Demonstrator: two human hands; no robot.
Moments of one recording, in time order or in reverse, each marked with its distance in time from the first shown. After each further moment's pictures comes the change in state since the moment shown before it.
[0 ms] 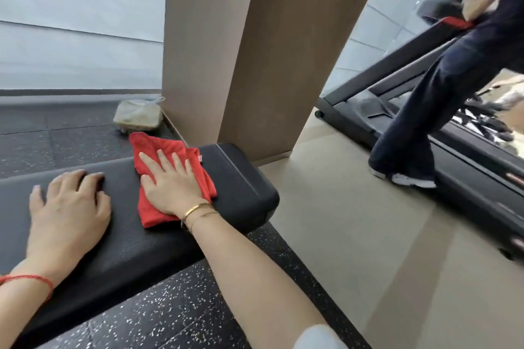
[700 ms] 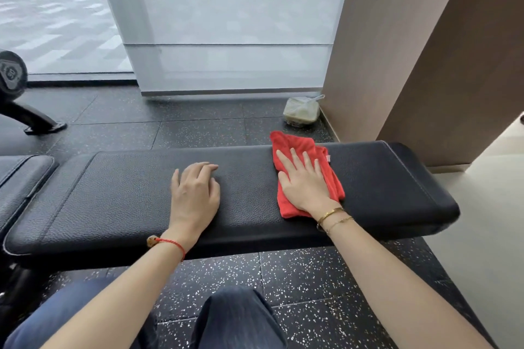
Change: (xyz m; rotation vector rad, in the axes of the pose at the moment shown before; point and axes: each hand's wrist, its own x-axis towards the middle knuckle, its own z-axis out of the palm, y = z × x) left_hand -0.082 -0.120 -0.107 0.051 0.203 -0.131; right_hand -0.026 -0.089 0.039 -0.088 -0.013 -0.173
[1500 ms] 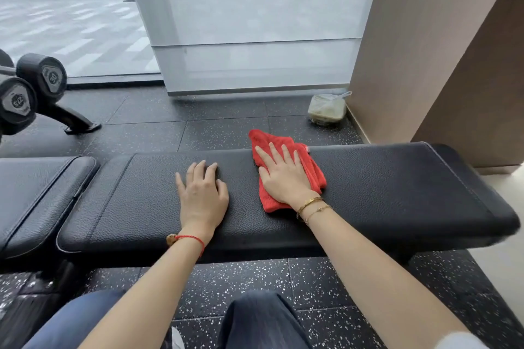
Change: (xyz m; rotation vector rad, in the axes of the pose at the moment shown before) left_hand 0.016 -0.043 -0.008 0.167 -0.060 -0.180; right_hand 0.039 -0.097 0.019 -0.009 -0.021 -0.158
